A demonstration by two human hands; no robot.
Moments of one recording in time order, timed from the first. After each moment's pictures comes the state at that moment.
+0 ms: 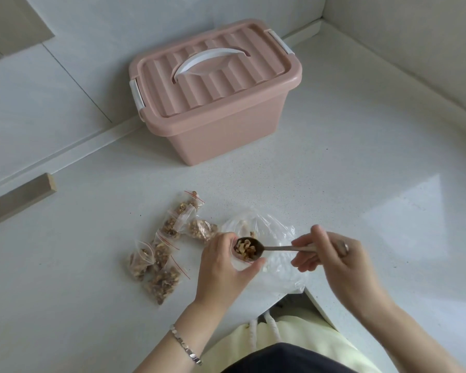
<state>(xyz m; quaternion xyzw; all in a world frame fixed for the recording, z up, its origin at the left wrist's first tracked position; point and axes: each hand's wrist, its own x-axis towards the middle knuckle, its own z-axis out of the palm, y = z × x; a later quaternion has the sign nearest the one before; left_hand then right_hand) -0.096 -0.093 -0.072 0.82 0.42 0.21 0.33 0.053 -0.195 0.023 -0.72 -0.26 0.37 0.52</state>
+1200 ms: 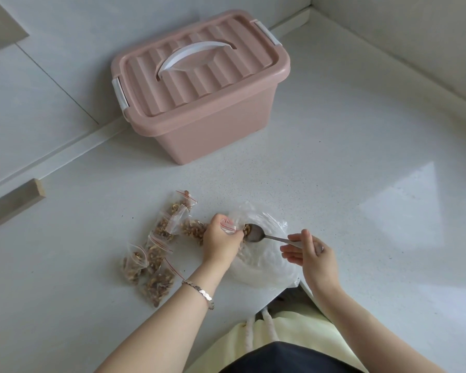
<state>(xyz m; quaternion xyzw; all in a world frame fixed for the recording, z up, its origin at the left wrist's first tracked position) -0.047 -0.056 -0.090 0.64 0.59 0.10 0.49 0.054 -0.189 -0.078 -0.74 -0.04 0.37 0.56</state>
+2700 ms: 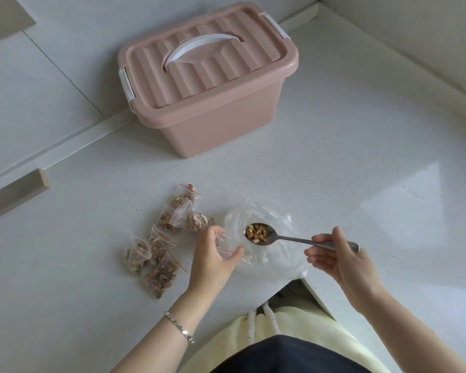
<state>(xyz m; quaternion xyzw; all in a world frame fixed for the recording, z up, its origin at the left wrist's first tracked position) -0.103 -0.080 -0.091 0.74 0.50 0.15 0.43 0.078 -0.218 -0.037 -0.65 0.00 0.48 0.58</state>
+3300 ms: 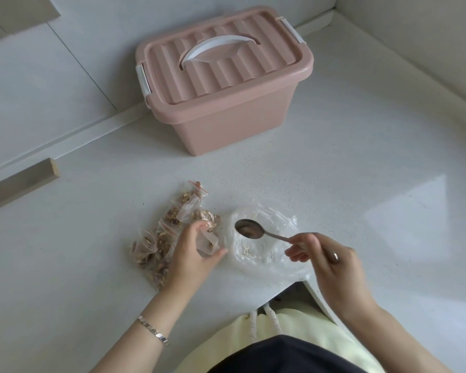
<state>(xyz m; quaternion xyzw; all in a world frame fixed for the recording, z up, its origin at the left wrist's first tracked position) -0.140 -0.060 -0.083 0.75 0.49 0.18 0.39 0.039 -0.200 -0.001 -0.74 -0.33 0.31 0.50</state>
